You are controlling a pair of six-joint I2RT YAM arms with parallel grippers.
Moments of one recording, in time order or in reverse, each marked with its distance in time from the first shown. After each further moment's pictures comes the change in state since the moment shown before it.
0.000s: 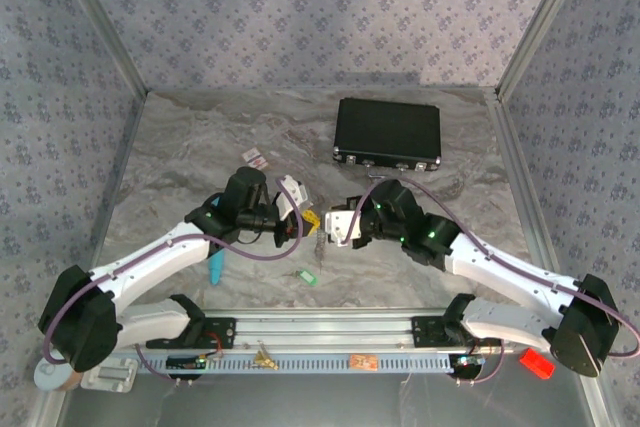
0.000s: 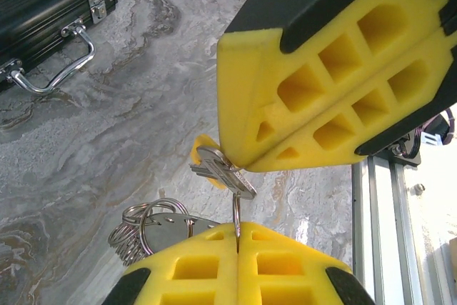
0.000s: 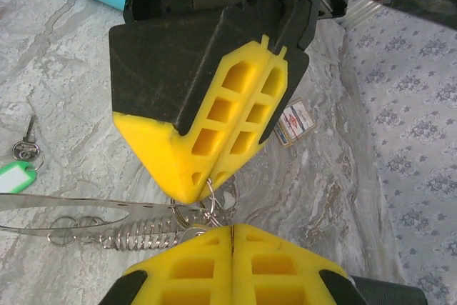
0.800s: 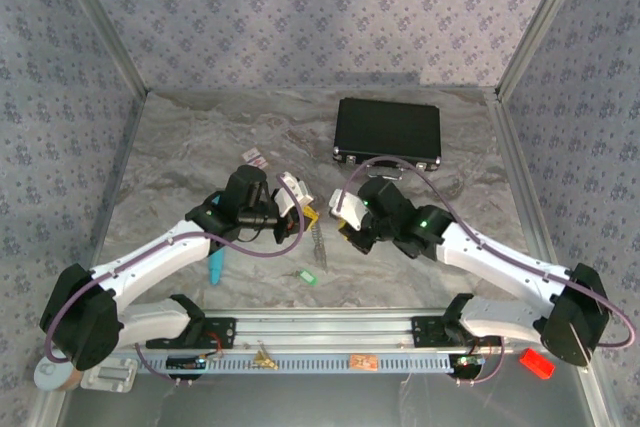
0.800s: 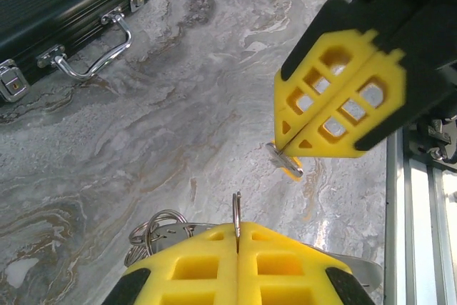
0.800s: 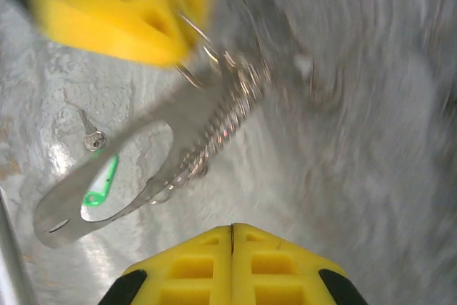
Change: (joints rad) left arm 0.006 0.011 0.013 -0.015 -0.092 -0.004; right arm -0.001 0.095 0.101 -0.353 0.126 0.749
